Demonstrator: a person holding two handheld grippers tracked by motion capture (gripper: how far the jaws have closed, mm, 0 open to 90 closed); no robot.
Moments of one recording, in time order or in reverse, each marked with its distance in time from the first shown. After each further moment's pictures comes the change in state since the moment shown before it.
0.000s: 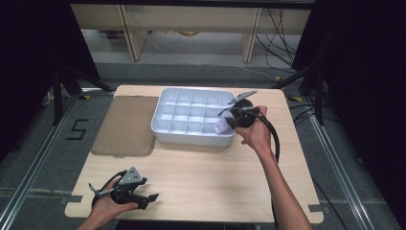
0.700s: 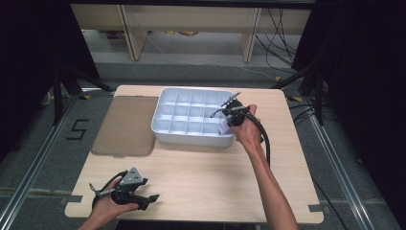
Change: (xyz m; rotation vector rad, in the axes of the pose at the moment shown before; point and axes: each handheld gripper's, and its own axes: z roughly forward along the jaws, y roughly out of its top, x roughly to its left) left arm -0.002 0.000 0.001 0.005 0.000 0.006; right arm -0.003 0.004 0.052 0.162 -0.122 -0.064
